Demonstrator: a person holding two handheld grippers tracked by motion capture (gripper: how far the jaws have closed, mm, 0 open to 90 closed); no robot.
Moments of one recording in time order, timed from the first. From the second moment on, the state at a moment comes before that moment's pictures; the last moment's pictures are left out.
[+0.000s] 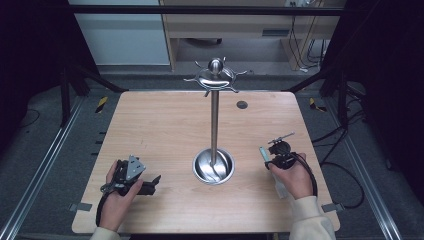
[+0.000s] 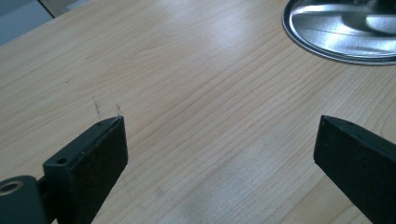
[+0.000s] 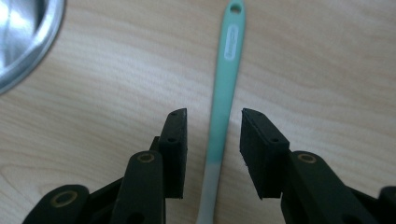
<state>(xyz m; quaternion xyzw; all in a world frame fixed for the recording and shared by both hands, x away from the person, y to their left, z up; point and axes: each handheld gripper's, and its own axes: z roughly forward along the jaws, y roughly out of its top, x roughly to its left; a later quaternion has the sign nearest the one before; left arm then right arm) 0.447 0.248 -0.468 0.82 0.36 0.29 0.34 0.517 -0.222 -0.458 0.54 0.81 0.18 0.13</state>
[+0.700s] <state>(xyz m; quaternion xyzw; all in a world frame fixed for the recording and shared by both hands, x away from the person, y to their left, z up) 0.447 0.248 -0.468 0.82 0.36 0.29 0.34 0.520 -0.225 -0.469 0.56 0.81 0.13 0.08</state>
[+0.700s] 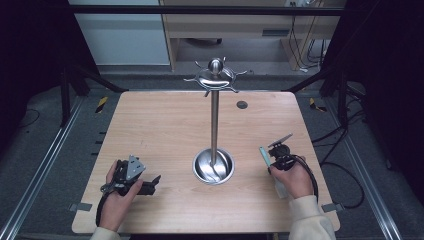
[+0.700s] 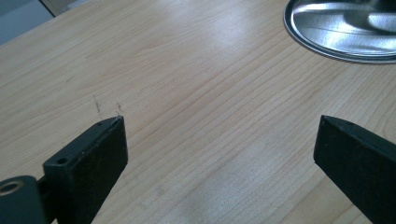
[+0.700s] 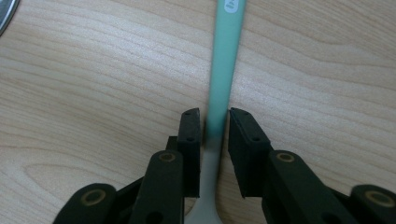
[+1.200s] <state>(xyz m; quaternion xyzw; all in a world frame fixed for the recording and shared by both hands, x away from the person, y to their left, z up) 0.447 0.248 -0.468 0.82 0.35 0.29 0.34 0.521 -0.222 -0.468 0.56 0.81 0.13 0.08</state>
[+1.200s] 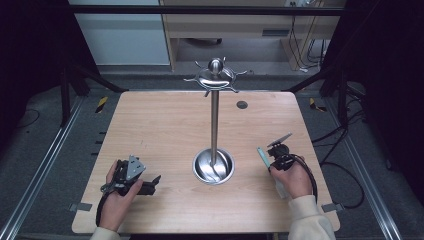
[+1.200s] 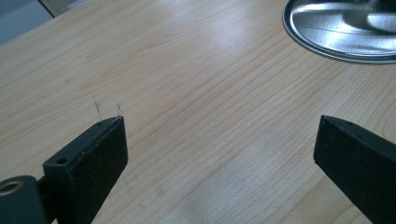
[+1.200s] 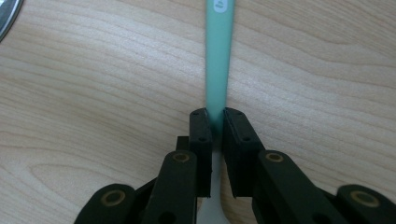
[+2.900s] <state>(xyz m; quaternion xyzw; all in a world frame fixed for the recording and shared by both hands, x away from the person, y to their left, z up) 0.447 0.250 -0.466 0.81 0.36 0.30 0.35 0.500 -0.238 -0.323 0.49 0.76 0.39 0.18</state>
